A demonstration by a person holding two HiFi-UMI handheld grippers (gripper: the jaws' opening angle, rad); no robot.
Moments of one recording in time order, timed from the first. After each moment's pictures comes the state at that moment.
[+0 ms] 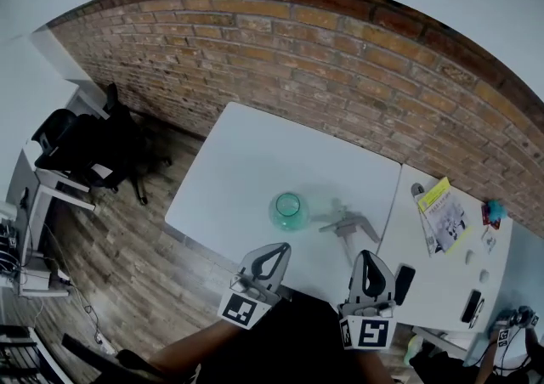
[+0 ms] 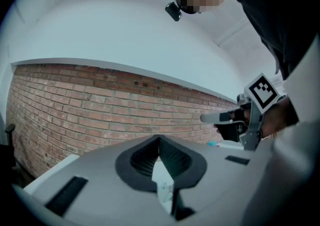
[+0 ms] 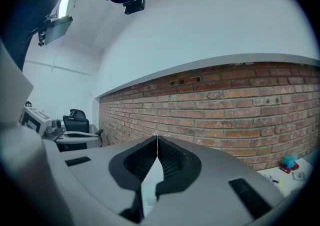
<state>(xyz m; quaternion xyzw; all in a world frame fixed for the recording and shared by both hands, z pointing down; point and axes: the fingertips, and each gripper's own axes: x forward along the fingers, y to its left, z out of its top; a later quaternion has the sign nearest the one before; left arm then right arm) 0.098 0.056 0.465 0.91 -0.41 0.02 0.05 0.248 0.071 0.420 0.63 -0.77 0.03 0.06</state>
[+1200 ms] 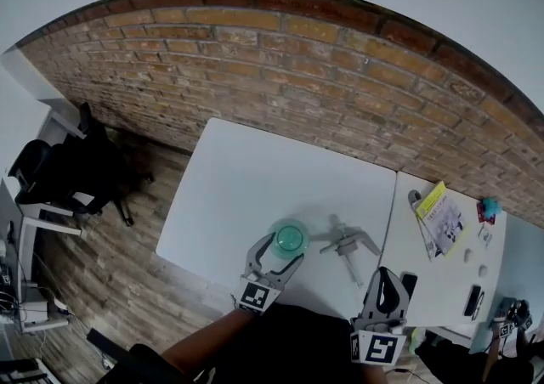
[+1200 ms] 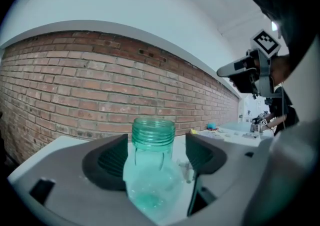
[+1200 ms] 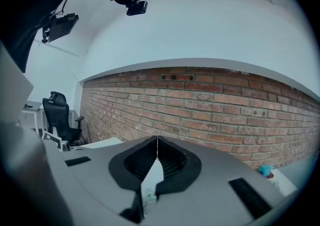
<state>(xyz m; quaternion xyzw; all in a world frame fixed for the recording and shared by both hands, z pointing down) 0.095 -0.040 0.589 0.93 -0.36 0.08 0.08 0.258 0.033 0.425 0.70 -0.70 0.02 0.13</state>
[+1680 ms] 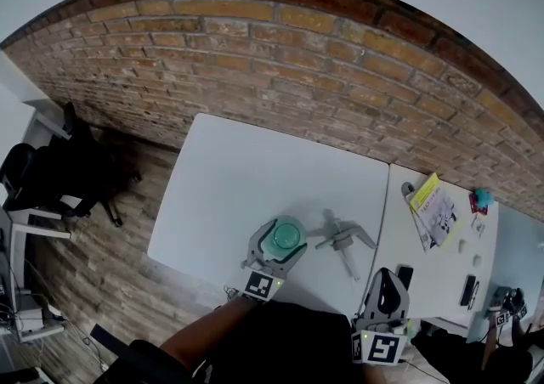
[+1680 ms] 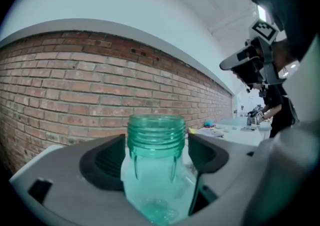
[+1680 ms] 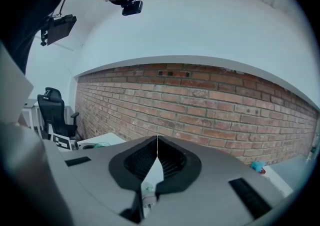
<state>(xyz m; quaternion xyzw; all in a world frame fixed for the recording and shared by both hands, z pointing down) 0.118 -0.063 0.600 0.94 -0.33 0.07 0.04 0.264 0.045 0.434 0.72 -0.67 0.03 0.14</state>
